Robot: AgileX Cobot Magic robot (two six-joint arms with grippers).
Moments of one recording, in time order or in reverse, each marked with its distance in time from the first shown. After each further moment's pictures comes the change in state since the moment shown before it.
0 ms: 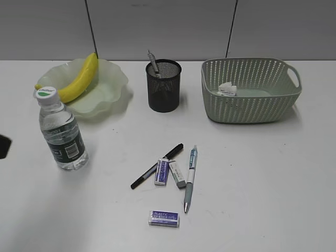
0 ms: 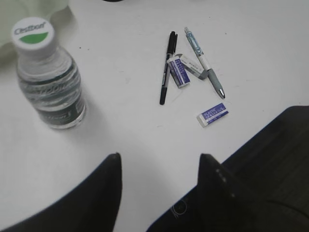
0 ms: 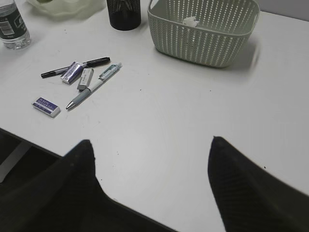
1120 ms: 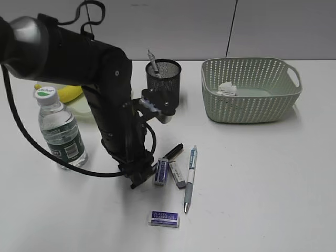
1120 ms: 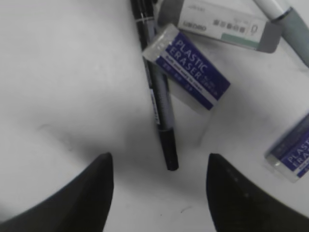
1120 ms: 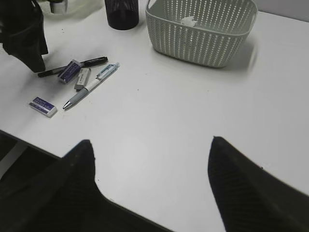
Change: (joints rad) left arm -0.521 1.129 -0.593 0.503 -0.069 -0.291; right arm 0.000 0.000 0.002 -0.005 0.000 -0.003
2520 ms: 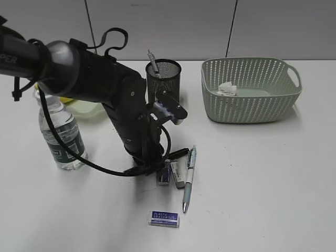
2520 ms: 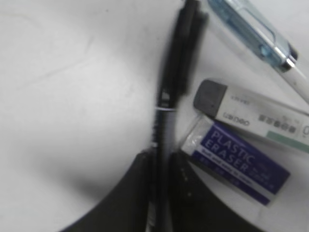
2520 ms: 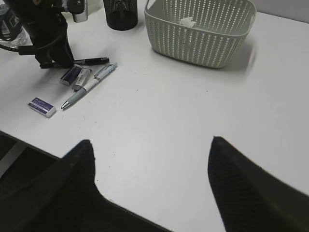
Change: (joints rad) left arm -0.017 0.114 -0.039 0.061 -0.217 -0.027; right arm 0.000 0.000 0.000 -0.005 -0.002 0.000
